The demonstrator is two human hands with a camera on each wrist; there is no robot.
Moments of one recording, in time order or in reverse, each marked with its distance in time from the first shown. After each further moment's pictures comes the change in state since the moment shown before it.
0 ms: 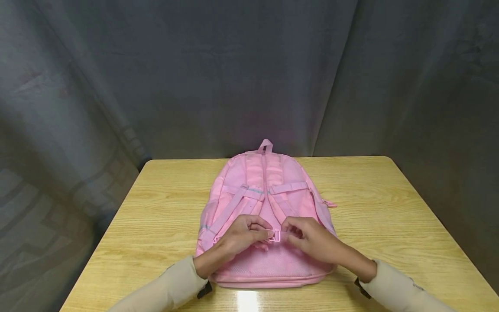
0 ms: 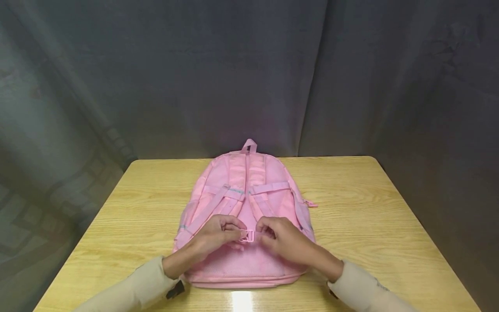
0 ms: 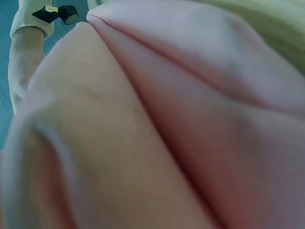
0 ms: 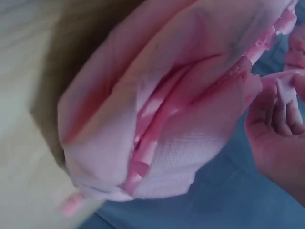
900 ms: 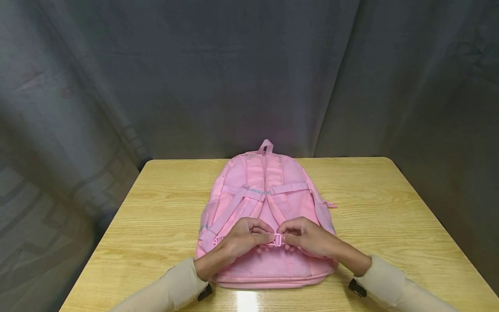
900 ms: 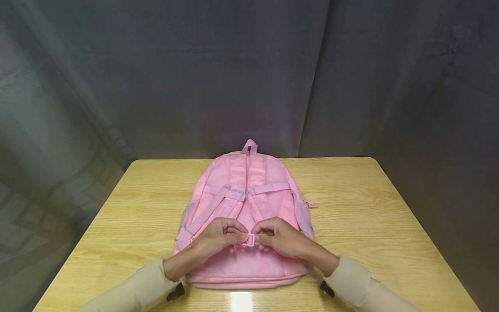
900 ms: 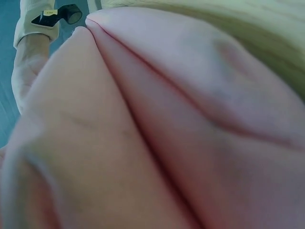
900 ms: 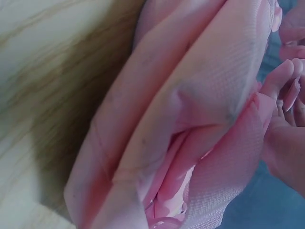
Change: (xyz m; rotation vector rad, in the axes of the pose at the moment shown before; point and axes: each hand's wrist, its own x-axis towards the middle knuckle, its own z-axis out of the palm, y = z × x) left_hand -0.002 -0.002 0.002 0.049 -0.022 -0.004; right_hand 0.009 0.007 0.003 0.521 -0.198 0.193
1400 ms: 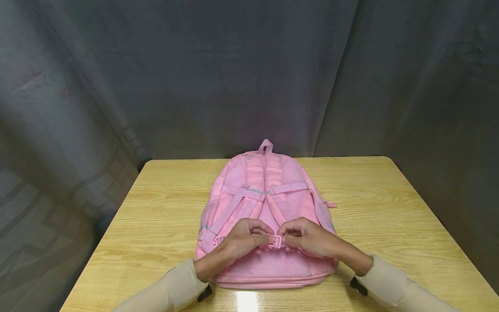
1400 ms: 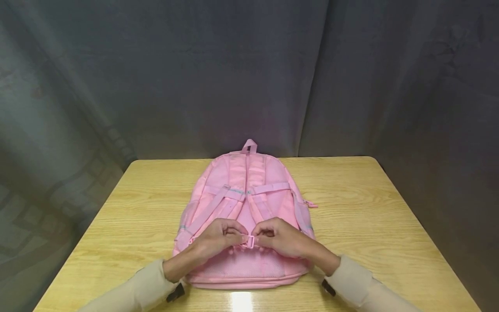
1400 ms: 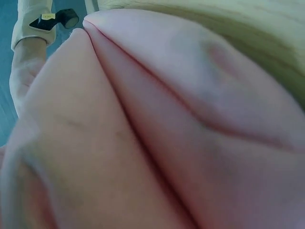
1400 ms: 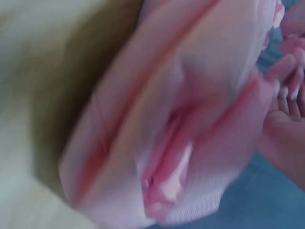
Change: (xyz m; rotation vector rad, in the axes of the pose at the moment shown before) left_hand -0.002 -0.001 0.000 0.060 0.008 0.007; right_hand -0.002 0.000 -0.003 -0.095 -0.033 -0.049
